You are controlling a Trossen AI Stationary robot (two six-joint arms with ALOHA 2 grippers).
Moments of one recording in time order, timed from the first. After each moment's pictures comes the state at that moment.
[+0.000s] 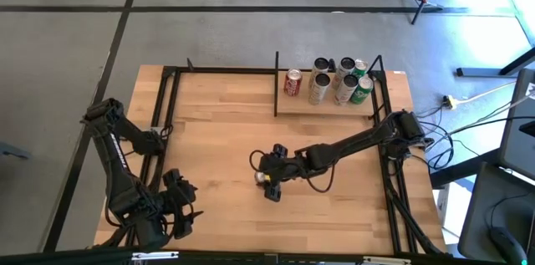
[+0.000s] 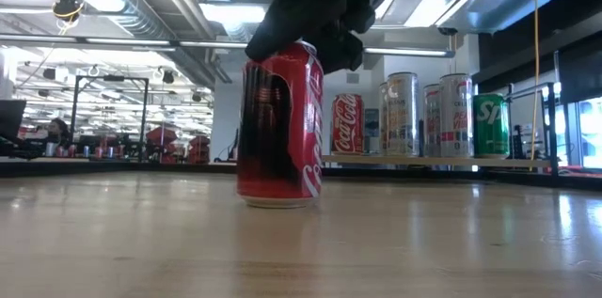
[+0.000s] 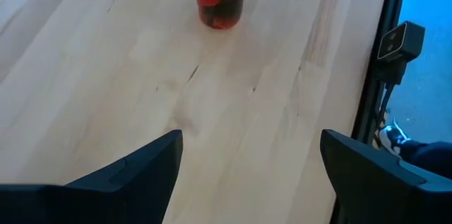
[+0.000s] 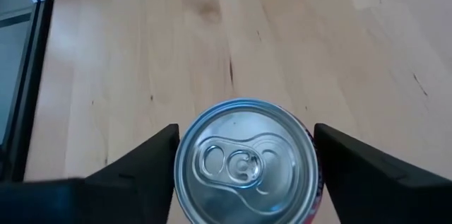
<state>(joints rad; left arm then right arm) -1.02 1.55 1.43 -1.25 -0.61 -1.38 0.30 1.91 1.38 -0.29 0.17 0.44</state>
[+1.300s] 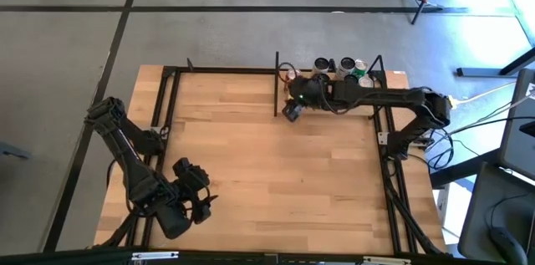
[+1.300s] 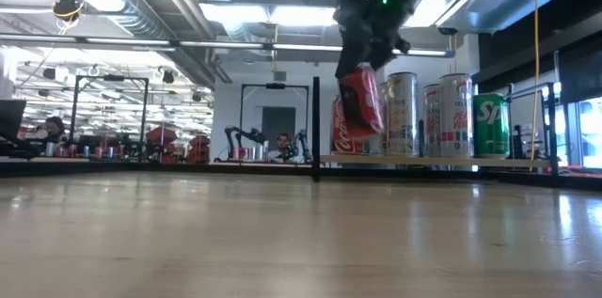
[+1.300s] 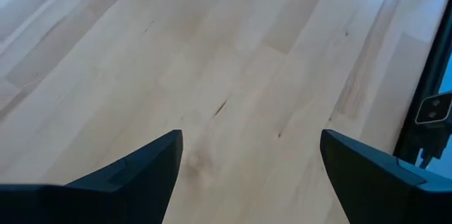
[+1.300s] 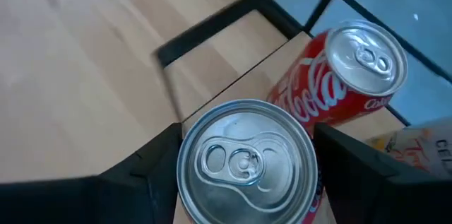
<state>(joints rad) -0.86 1.55 1.43 -1.24 -0.65 -1.38 -0.19 1.59 1.32 -0.62 0.38 0.32</state>
